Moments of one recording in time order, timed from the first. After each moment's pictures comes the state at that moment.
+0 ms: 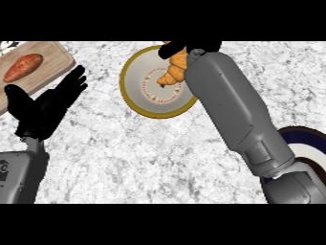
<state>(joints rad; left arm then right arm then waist) -0.31 0.23 0.06 -1.49 0.11 -0.20 0.30 -1.22 0.00 0.03 -0.65 0.73 -0.33 0.84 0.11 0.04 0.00</state>
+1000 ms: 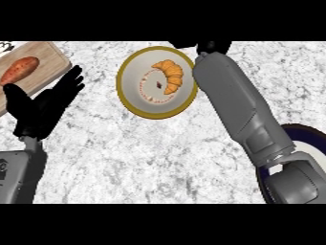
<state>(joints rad) -0.31 0.23 0.08 -1.46 0.10 -0.20 0.29 -1.29 -0.02 -0.12 -0.36 0.62 -0.85 0.46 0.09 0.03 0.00</state>
